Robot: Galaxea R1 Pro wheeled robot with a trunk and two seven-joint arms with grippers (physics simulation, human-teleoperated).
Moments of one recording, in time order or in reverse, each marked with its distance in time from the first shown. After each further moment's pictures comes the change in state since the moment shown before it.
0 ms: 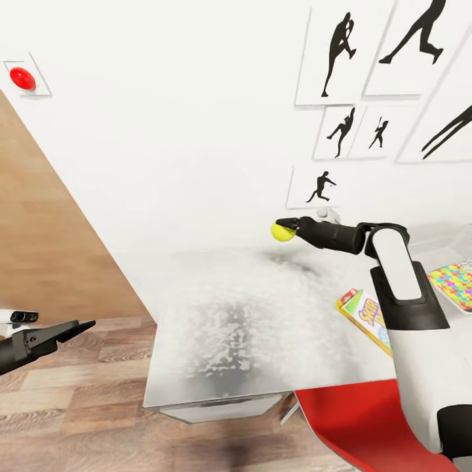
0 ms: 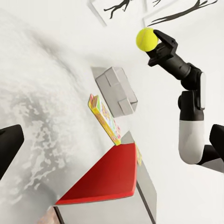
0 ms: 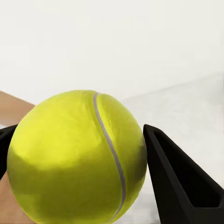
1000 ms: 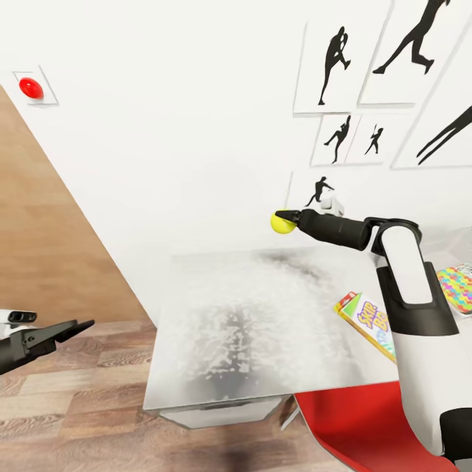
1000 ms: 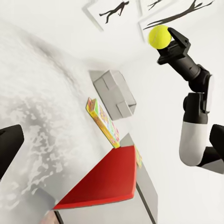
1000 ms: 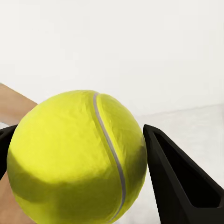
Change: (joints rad) left arm 0.001 0.001 0.008 0.000 0.003 0.000 0.000; right arm 0.008 -0.006 0.003 -0.113 -0.014 0.000 -0.002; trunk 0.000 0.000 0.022
